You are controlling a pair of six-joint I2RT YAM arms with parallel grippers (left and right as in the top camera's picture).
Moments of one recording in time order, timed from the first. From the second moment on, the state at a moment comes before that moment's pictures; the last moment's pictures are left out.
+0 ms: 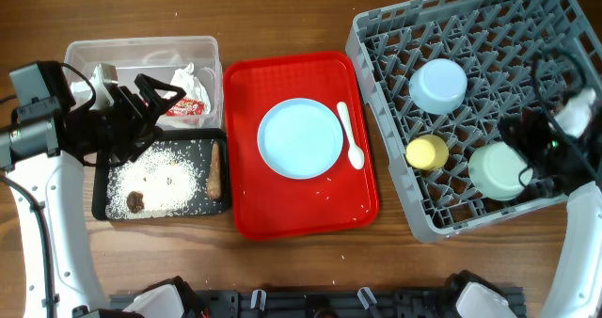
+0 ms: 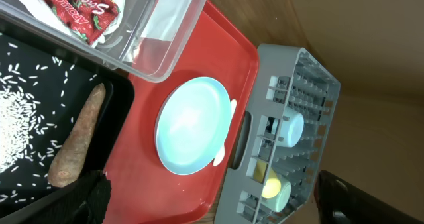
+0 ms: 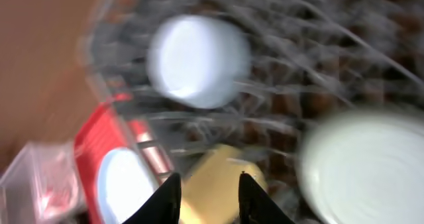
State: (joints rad) left arm 0.35 1.35 1.26 -1.06 0.73 -0.45; right arm -0.48 1.20 1.08 -0.87 -0.52 0.24
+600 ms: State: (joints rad) left arm 0.35 1.35 1.26 -1.06 0.73 -0.45; right arm 0.25 1.60 1.12 -0.68 -0.02 -0.01
